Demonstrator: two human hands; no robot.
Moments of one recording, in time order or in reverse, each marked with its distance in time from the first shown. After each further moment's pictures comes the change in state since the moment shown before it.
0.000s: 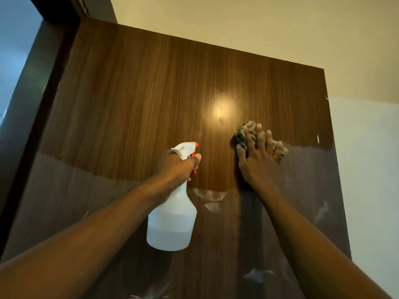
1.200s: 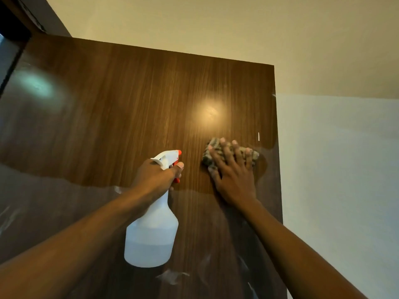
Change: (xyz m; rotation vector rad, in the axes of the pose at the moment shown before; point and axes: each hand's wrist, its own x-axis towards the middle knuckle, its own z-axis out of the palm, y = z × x) left_hand -0.058 0.067 0.164 0.060 0.103 -0.028; right_hand -0.009 0.165 0.008 0.003 0.066 -0.373
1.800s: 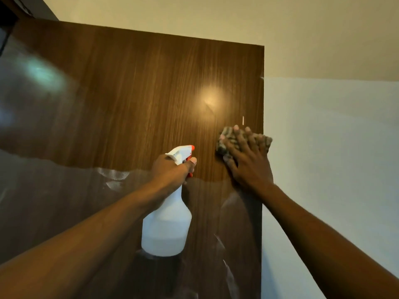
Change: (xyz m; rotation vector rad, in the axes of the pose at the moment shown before) left_hand -0.031 0.016 0.081 -0.025 -0.031 -0.036; right_hand -0.022 0.095 -0.012 0.013 -0.018 -0.068
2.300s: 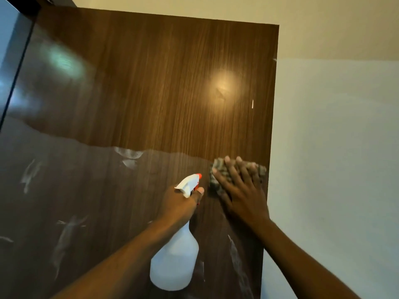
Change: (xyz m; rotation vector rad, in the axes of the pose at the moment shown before) left_hand -0.081 -0.058 0.028 0.031 0.019 -0.156; right_hand -0.113 -0.051 0.029 0.024 0.036 -0.162
